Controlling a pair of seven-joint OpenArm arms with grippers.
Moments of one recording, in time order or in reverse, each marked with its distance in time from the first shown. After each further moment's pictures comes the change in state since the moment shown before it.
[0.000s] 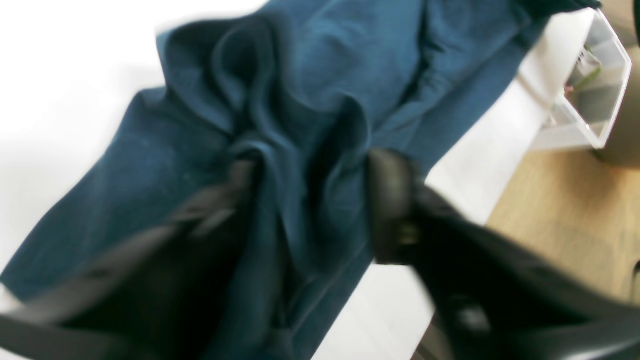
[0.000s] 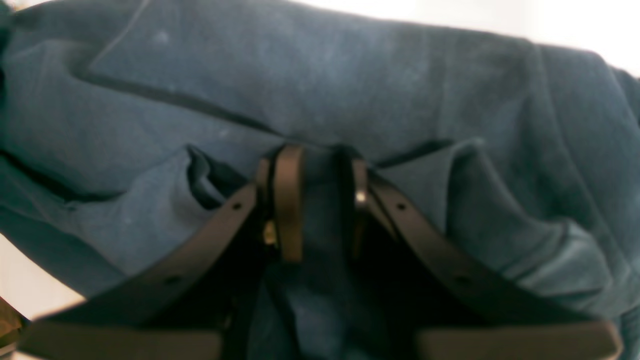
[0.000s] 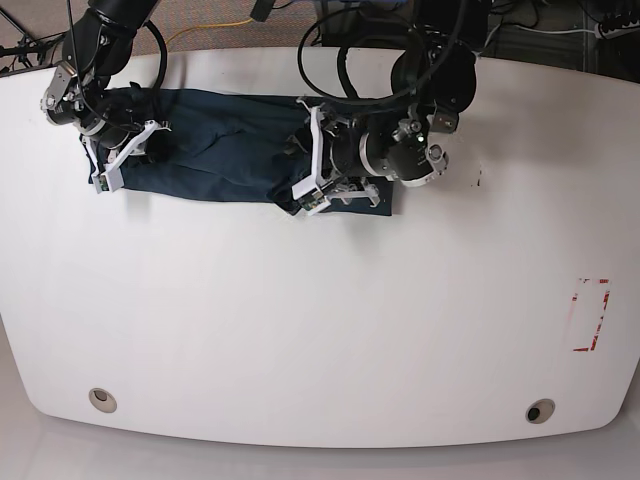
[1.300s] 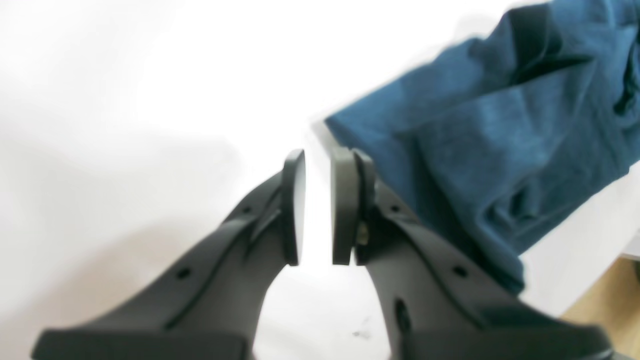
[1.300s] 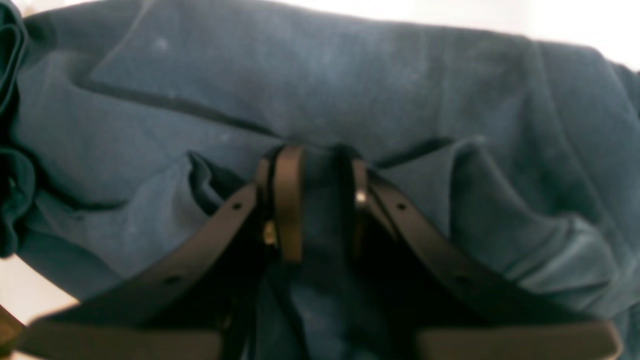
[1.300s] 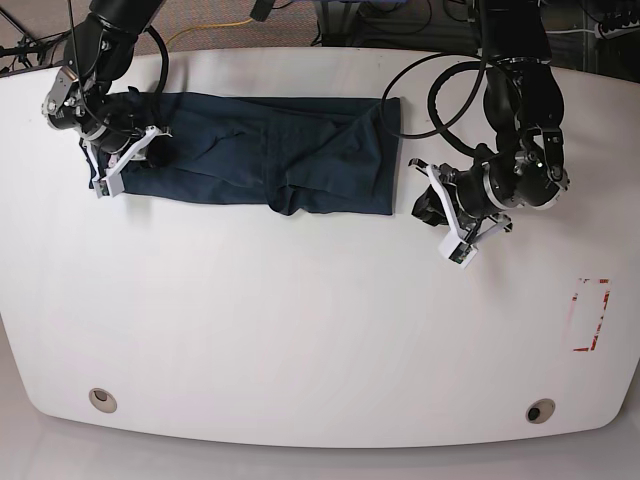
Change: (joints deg) left arm -3.4 -9.4 -27.3 0.1 -5.8 0.0 1.8; right arm 1.6 -0.9 0.1 -0.4 -0.4 -0.2 -0.4
